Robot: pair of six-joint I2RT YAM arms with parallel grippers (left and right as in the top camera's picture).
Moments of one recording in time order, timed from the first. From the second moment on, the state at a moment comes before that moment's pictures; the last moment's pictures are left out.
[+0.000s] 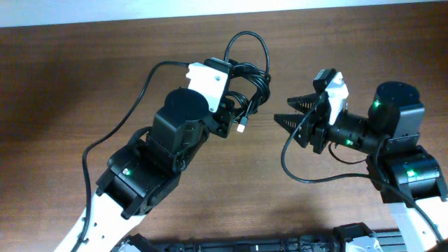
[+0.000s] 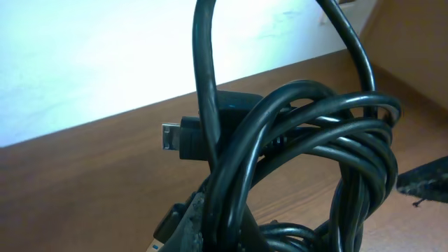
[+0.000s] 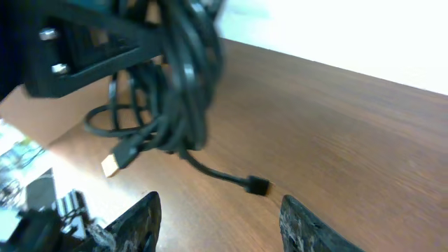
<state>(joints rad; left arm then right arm) -0.73 1.18 1.35 -0.58 -0.23 -0.15 0.11 0.96 1.05 -0.57 -0.81 -0.03</state>
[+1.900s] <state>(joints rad) -0.72 1.21 1.35 -0.48 0.05 -0.26 0.11 0.96 1.05 -0.41 -1.12 0.02</state>
